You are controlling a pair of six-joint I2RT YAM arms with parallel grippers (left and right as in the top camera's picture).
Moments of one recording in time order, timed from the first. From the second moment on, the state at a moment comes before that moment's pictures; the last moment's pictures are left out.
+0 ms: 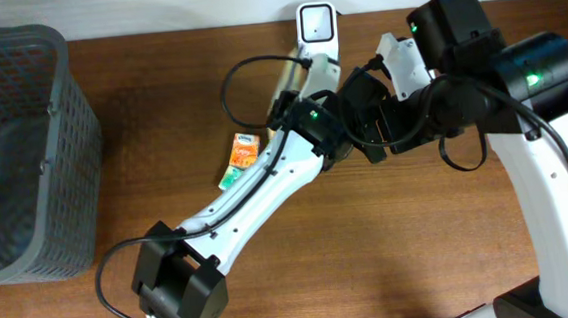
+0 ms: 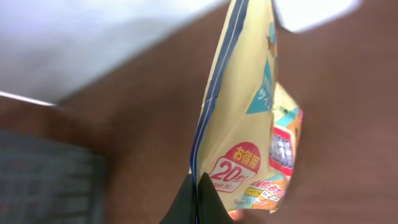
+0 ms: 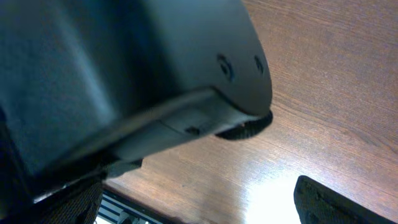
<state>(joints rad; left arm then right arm) -0.80 1.99 1.85 -0.98 -0.82 -0.27 0.34 1.65 2.18 -1.69 -0.17 0.05</state>
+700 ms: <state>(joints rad) -0.79 2.04 1.85 -1.09 -0.42 -0.36 0.34 1.65 2.17 -1.69 -0.16 0.05</state>
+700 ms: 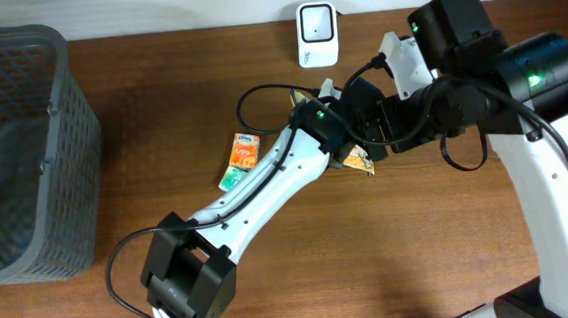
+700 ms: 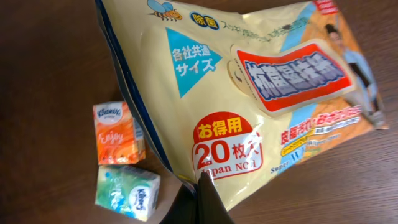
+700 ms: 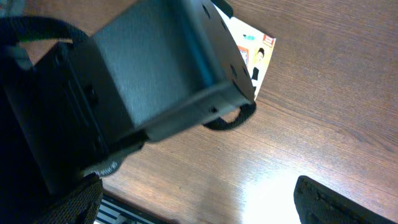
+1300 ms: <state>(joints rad) -0.71 2.04 1.84 -1.15 -0.51 -0.36 0.31 1.66 2.21 -1.59 -0.12 0.10</state>
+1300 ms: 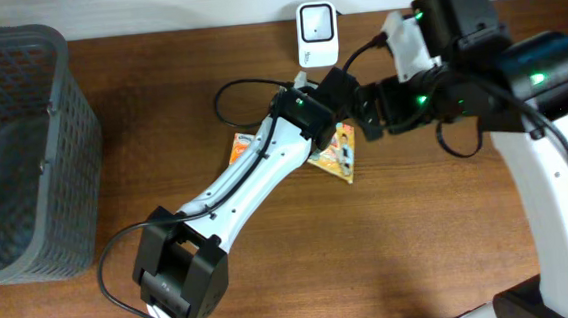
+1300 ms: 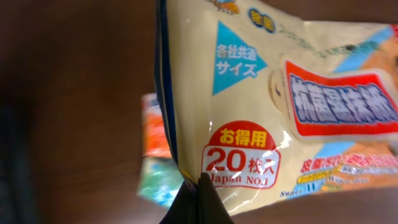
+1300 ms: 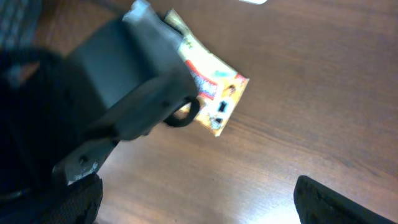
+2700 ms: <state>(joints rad) -0.77 2.23 2.23 -1.31 -0.17 -0.30 -0.15 1.63 2.41 -1.69 -0.16 0.16</state>
